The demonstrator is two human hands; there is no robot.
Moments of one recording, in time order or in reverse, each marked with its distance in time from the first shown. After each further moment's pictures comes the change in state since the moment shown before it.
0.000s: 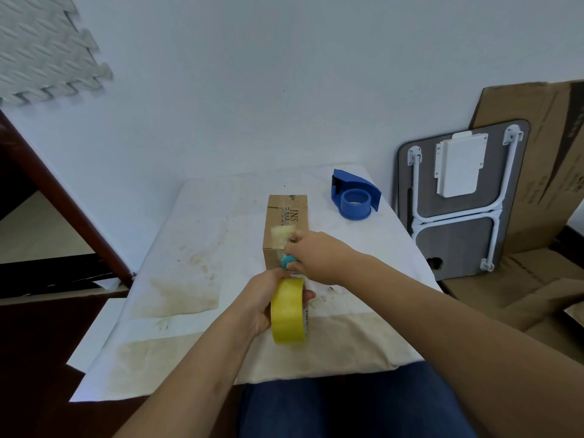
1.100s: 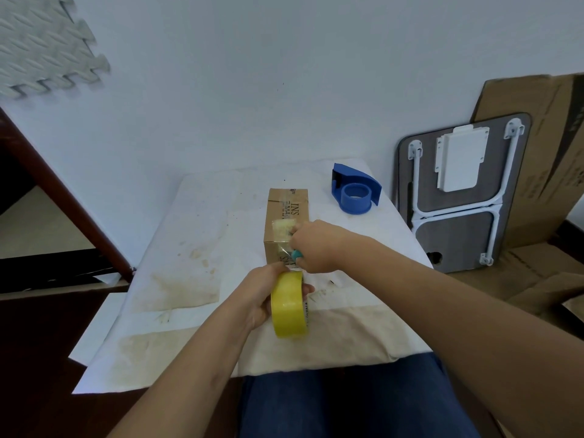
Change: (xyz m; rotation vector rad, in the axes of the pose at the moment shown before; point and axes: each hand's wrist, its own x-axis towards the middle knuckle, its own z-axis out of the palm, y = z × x) left_hand -0.008 0.004 -0.003 0.031 -0.019 0.008; right_hand 0.009 0.001 -0.007 -0.162 -0.076 -0.009
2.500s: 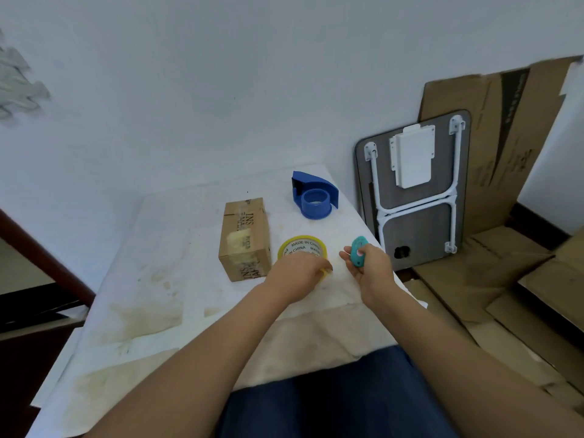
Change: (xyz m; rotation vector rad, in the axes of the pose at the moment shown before) left_hand 0.064 -0.012 0.094 1.848 -0.121 0.761; right_hand -0.085 0.074 0.092 2.255 0.898 1.001
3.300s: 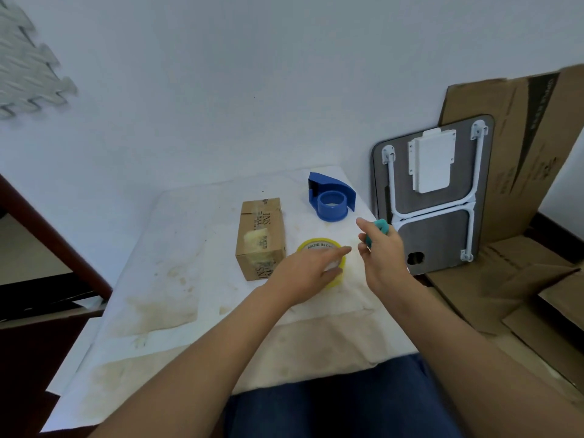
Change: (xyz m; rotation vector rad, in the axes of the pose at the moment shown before) left_hand -0.018 -0.011 -0.018 -0.101 0.141 0.099; right_hand -0.022 -0.019 0.036 -0.063 -0.090 -0.197
